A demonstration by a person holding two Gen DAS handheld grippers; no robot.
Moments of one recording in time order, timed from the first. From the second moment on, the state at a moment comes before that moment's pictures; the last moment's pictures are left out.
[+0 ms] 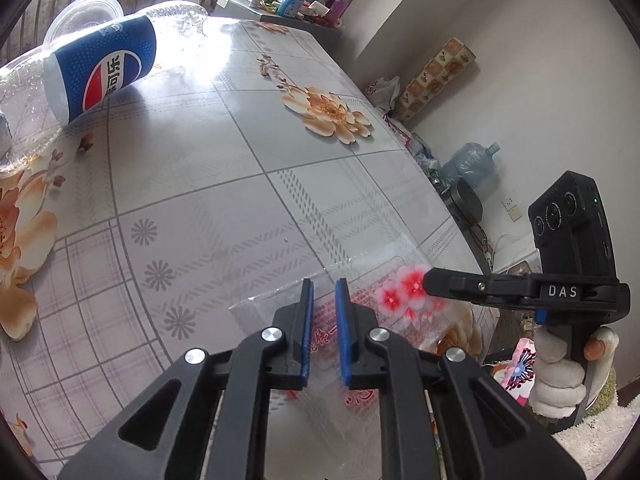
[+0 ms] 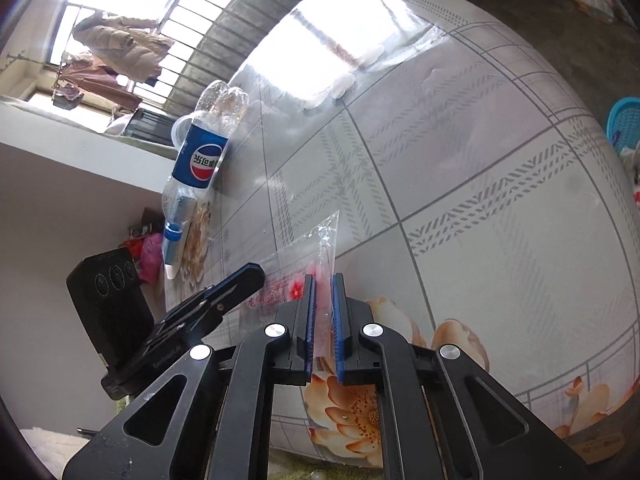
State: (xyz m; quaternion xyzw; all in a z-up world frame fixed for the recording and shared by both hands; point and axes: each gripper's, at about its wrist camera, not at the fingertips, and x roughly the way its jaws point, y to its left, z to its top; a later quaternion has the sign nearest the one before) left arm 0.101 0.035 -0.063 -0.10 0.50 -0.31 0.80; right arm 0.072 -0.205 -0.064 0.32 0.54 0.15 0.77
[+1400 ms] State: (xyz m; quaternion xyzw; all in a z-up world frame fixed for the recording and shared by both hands) left arm 0.147 0.060 -0.013 -0.07 0.52 -0.30 0.79; right arm 0.101 -0.205 -0.053 0.32 0.51 0.13 0.79
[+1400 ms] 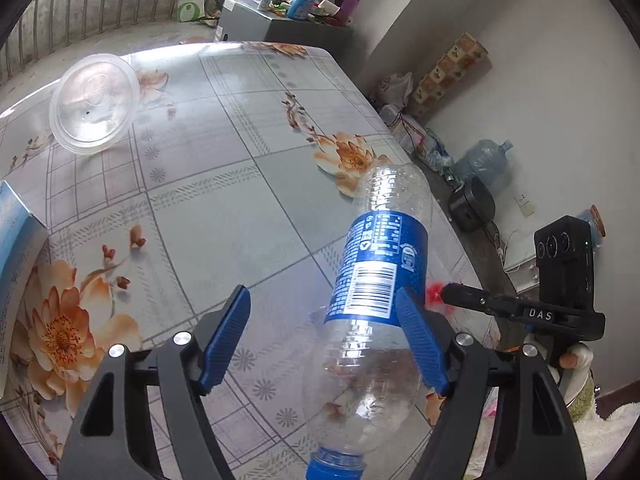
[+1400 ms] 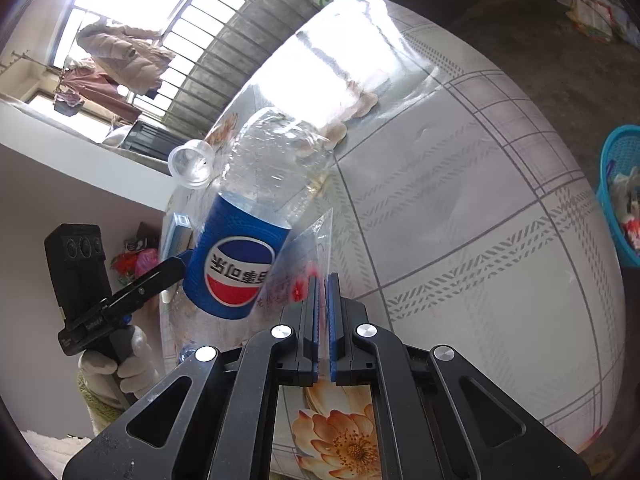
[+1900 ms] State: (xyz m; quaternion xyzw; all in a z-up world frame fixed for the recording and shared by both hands) left arm 0.147 0.015 -0.022 -0.04 0.54 -0.33 0.77; right arm 0.098 -0.212 -0.056 0.33 0.51 0.13 0.79
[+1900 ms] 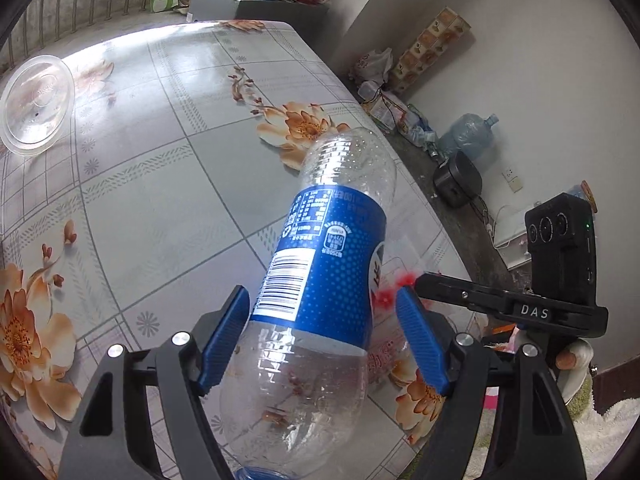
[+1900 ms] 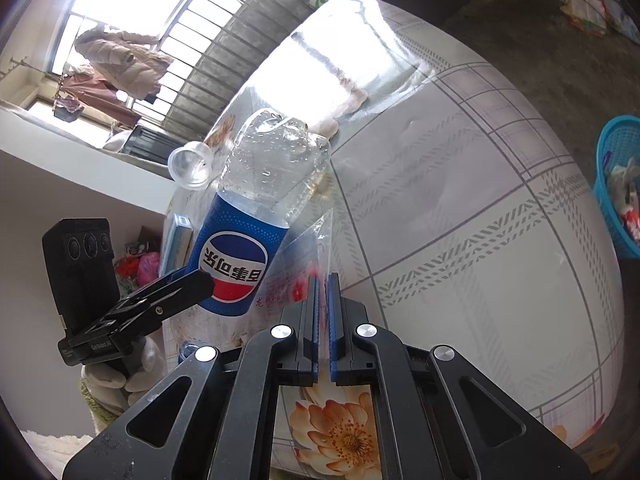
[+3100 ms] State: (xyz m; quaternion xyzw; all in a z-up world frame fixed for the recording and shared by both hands) left arm 0.139 0.034 -0.025 -0.10 0.49 -0.31 0.81; right arm 0.088 -0.216 -0.054 0.35 0.50 0.14 0.78
